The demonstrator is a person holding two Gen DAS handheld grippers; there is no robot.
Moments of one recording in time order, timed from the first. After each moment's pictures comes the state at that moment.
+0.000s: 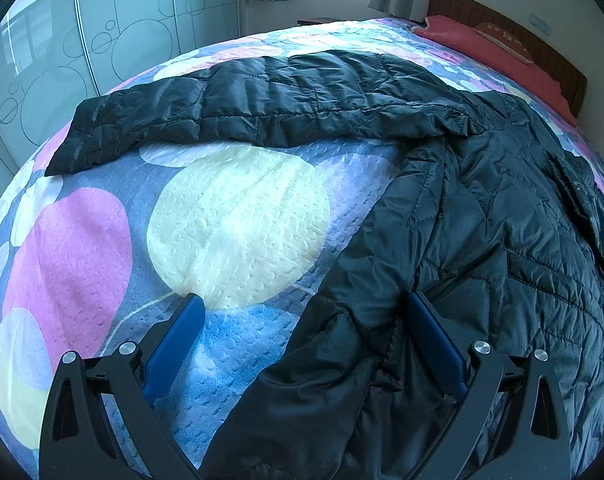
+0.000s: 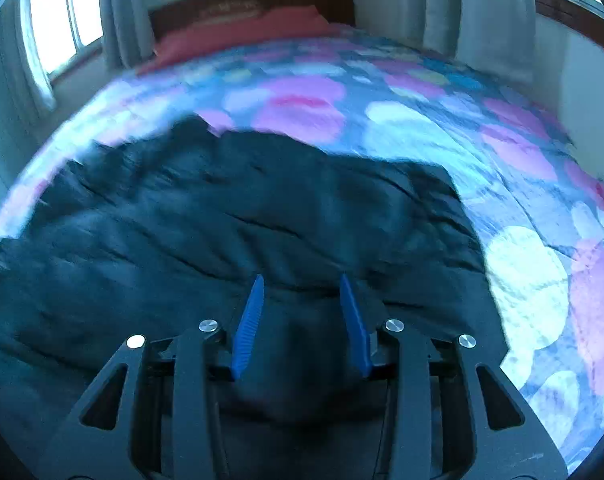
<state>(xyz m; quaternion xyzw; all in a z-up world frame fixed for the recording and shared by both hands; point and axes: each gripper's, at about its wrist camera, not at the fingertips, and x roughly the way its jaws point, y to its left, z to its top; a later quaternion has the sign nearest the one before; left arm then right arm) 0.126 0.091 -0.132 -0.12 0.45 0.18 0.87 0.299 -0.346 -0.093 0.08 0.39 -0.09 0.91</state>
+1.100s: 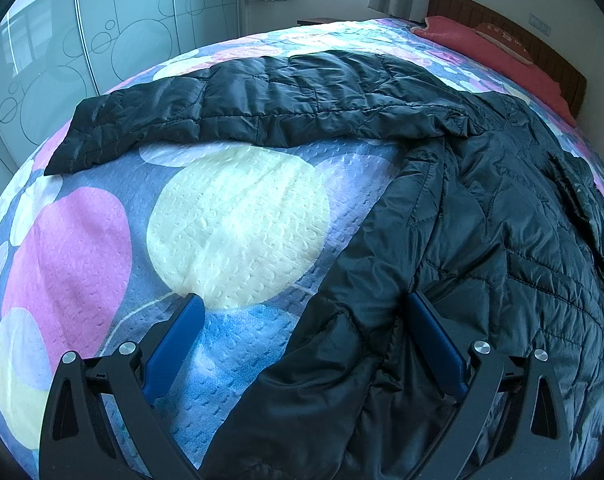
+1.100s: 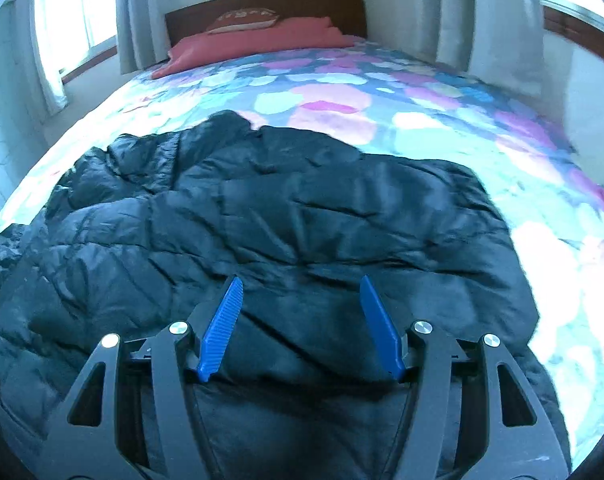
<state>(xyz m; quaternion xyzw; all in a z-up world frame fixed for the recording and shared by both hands) 0.126 0.090 -0.132 -0.13 0.45 0.18 0.87 0.286 -0.316 -0.105 0.06 0.38 -0.10 0.92</state>
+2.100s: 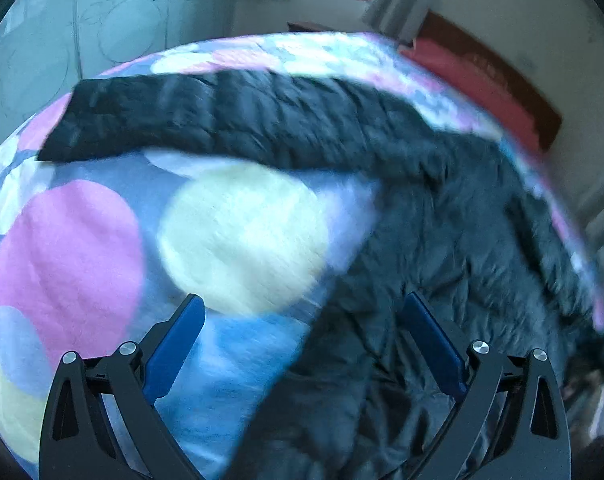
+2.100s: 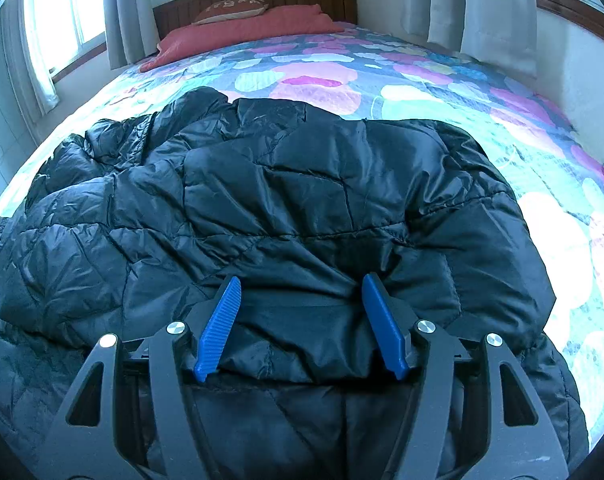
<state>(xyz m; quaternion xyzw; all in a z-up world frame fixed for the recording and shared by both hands) 0.106 0.134 -0.107 -0.22 0.41 0.12 0.88 0.291 -0.328 -0.134 0.08 0.40 -0.10 0.91</state>
